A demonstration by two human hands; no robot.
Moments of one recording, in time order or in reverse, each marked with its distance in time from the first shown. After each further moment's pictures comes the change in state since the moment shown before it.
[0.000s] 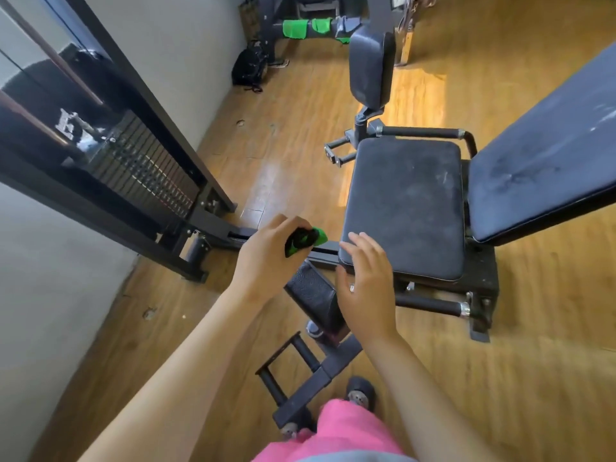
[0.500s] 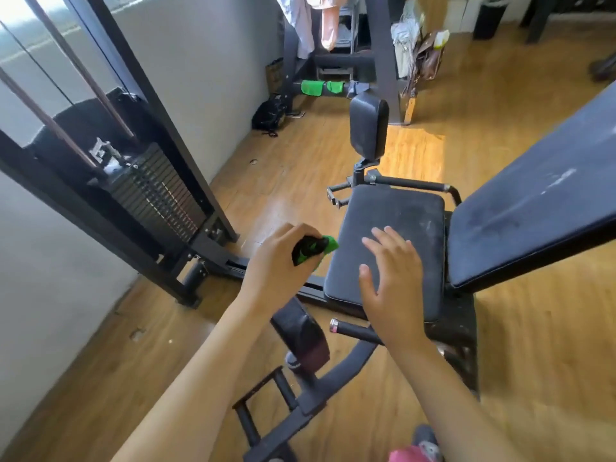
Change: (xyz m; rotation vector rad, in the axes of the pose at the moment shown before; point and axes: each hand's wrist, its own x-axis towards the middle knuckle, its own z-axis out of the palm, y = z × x) left_hand 0.006 0.076 -0.006 -0.127 0.178 0.036; right_hand 0.038 0.025 -0.091 -0.072 0.112 -0.240
